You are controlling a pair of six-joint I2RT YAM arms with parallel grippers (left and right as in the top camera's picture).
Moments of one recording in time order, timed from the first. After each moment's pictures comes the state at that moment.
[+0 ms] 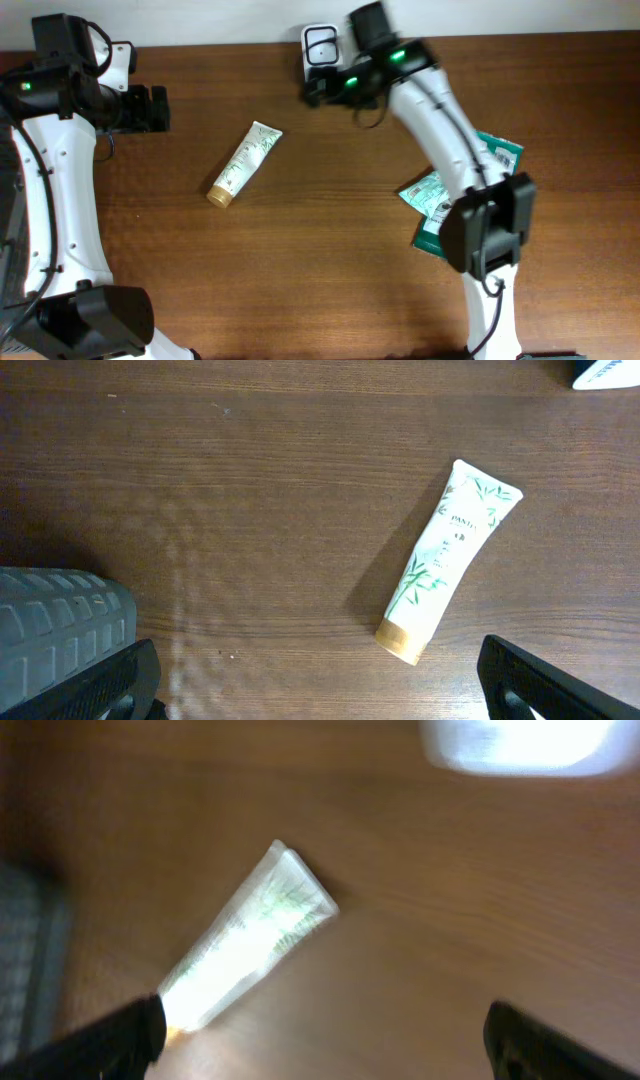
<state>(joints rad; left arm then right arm) 0.18 1.79 1.96 -1.25 0.08 0.14 0.40 2.24 2.15 -0.89 -0.38 0.35</state>
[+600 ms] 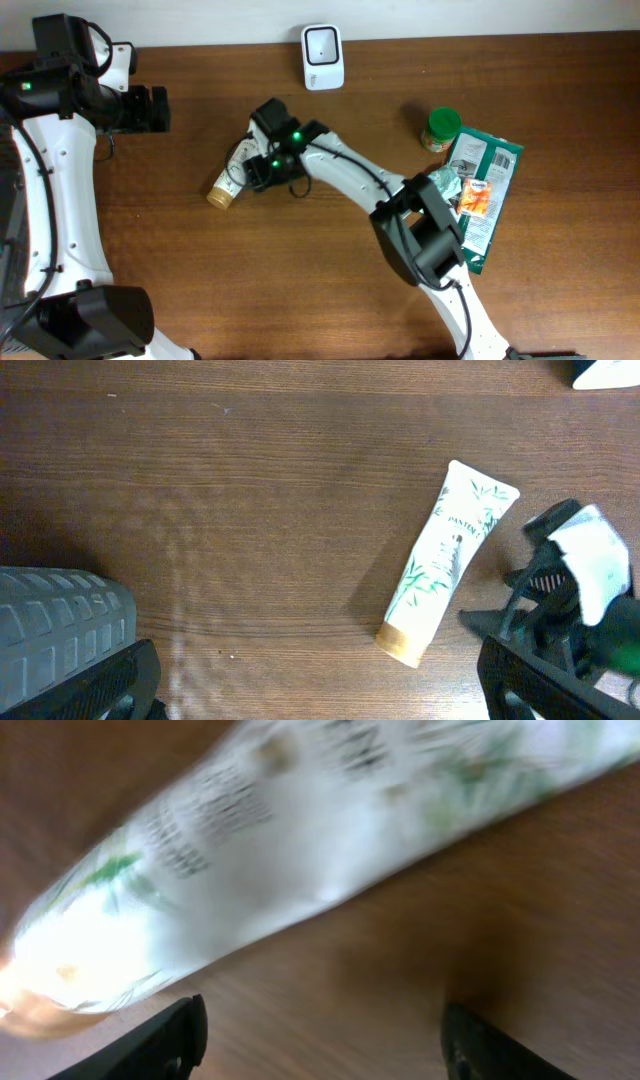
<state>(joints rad) 0.18 1.79 1.96 -1.25 0.08 0.14 0.66 2.41 1.96 -0.71 -0.31 0.28</state>
